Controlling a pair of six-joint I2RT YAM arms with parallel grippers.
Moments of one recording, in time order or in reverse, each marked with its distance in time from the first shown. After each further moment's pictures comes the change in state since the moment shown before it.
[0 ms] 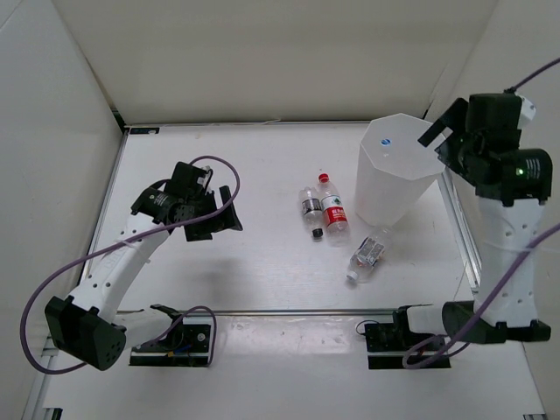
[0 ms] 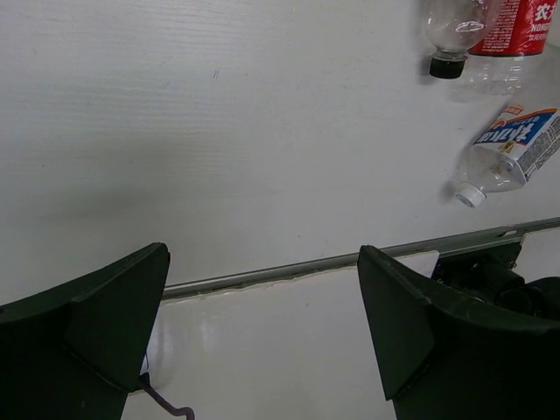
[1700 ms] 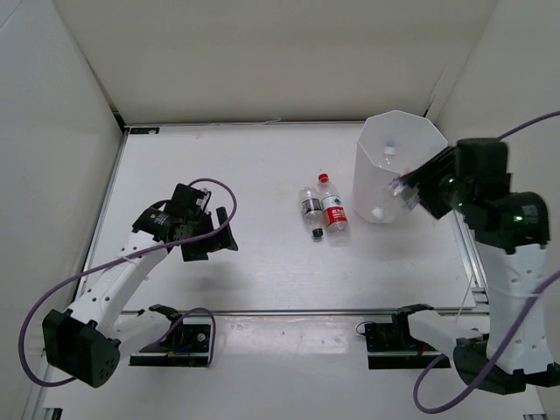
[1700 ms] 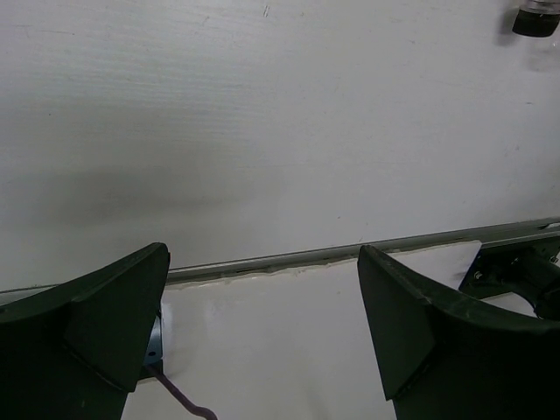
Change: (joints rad) left arm 0.002 -0.118 -0.224 0.031 0.000 -0.016; right arm 0.093 -0.328 -0.499 -0.032 -0.253 0.342
